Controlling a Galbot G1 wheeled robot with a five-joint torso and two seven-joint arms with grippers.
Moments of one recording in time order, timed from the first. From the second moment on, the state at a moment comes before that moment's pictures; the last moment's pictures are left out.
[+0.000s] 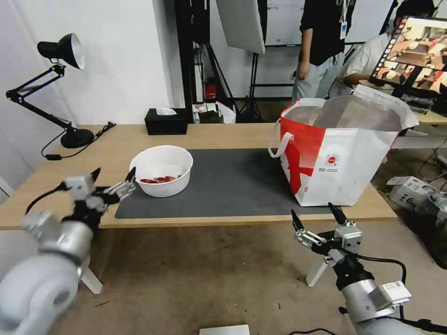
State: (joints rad) left arm 1.29 -0.75 -0.63 -2.19 -0.95 0.32 -0.32; right arm -1.79 1.10 0.55 2.37 0.33 0.03 0.15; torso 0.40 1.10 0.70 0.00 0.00
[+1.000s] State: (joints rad) left arm 0.31 -0.68 0.20 -1.48 -1.22 0.71 -0.36; right arm -1.76 1.12 0.58 2.33 0.34 0.03 0.15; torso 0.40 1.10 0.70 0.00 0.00
